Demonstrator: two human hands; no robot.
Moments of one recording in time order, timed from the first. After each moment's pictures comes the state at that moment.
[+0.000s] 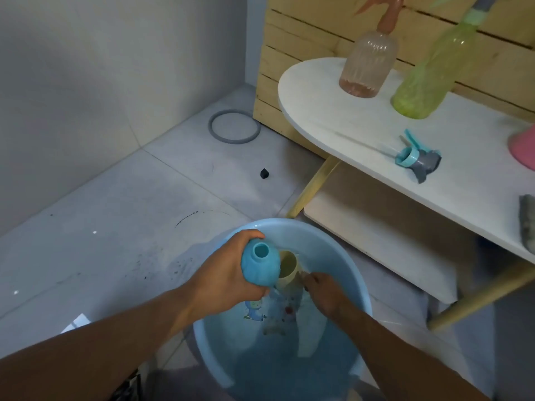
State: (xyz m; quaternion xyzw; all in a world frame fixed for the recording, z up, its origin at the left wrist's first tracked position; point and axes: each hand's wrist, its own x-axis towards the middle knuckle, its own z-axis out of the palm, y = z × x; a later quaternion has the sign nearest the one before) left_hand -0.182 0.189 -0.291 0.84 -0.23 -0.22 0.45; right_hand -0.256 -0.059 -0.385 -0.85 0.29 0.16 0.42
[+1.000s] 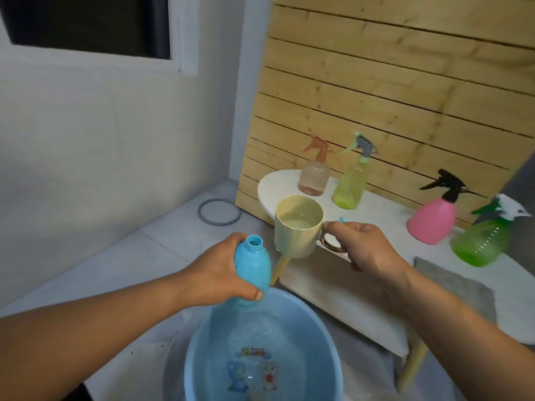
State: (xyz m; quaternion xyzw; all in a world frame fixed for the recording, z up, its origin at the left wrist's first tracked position) left_hand -0.180 0.205 -0.113 0.83 -0.29 -0.17 0.45; right_hand -0.276 -0.045 -0.035 -0.80 0.25 -0.12 0.53
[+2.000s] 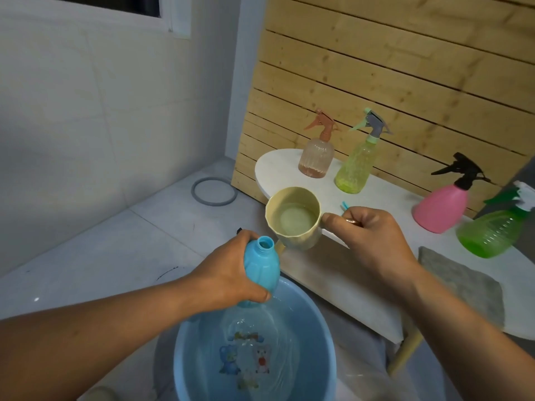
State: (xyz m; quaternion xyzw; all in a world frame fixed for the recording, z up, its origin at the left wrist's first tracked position) left_hand -0.186 0.175 -0.143 0.83 -0.29 -0.18 0.43; right_hand -0.277 -0.043 -0.043 -0.88 0.19 -0.18 0.40
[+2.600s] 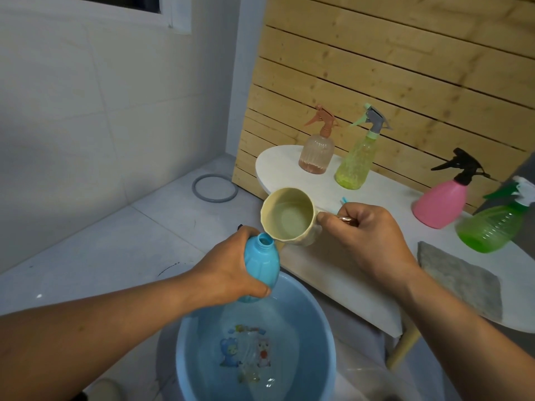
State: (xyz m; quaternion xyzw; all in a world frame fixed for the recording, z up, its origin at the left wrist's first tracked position) left_hand -0.188 0.176 -0.146 0.84 -0.30 -0.17 0.43; right_hand -0.285 -0.037 -0.044 -0.90 0.17 -0.19 0.35
